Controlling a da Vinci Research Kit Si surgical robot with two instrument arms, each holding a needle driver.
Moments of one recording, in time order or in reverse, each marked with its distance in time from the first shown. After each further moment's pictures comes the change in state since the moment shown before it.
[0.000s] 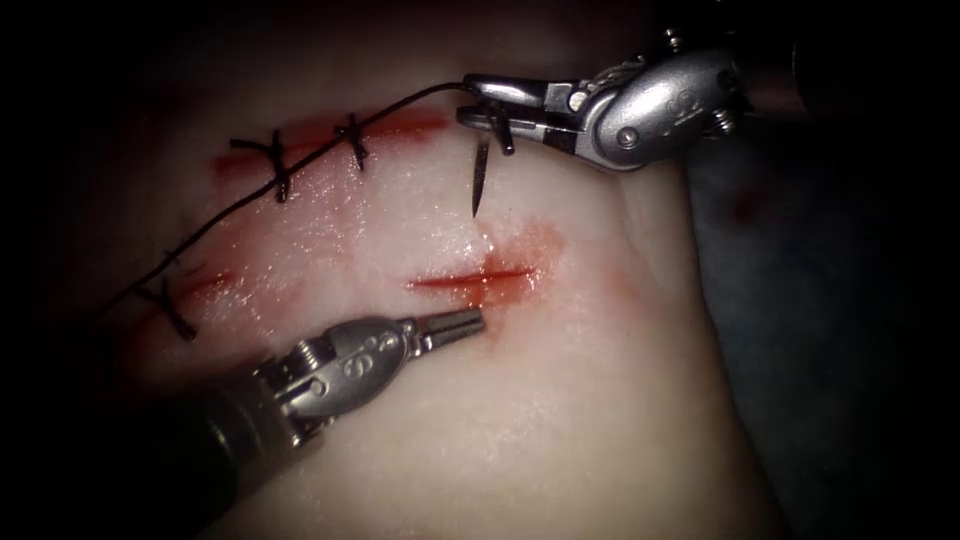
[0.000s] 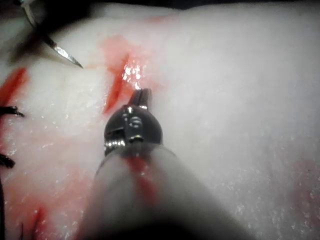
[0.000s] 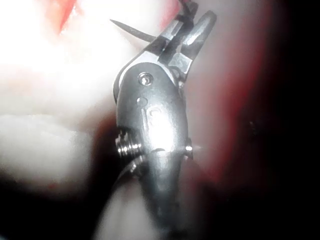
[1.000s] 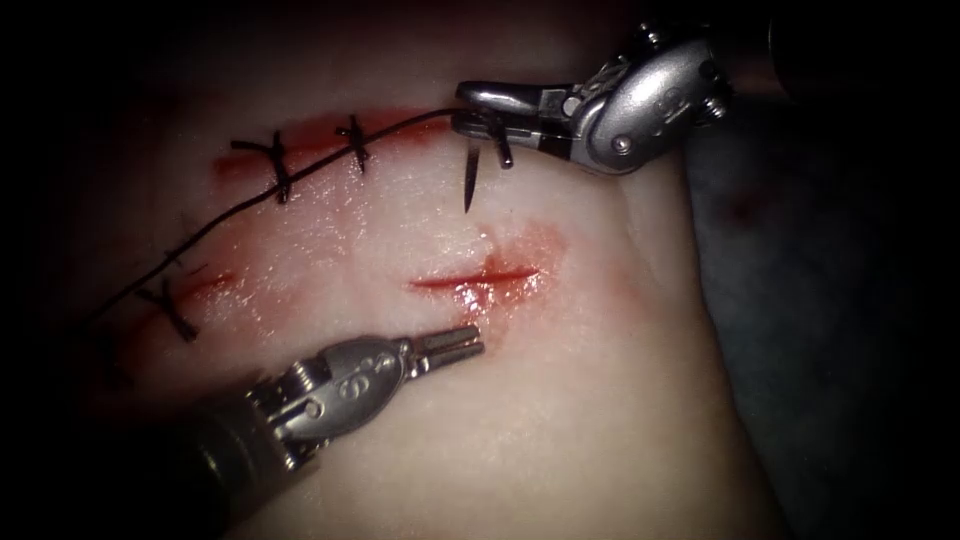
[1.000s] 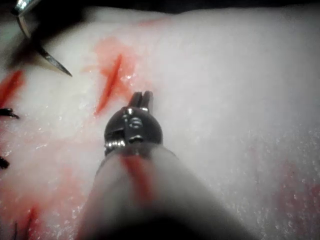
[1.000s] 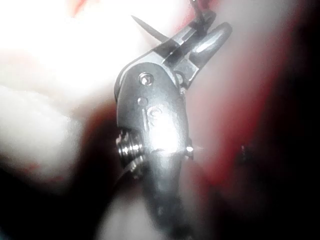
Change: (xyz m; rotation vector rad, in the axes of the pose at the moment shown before) right arm 0.000 -0.001 0.000 0.032 0.057 -0.048; left arm 0.001 0.001 -0.001 -0.021 -0.004 -0.009
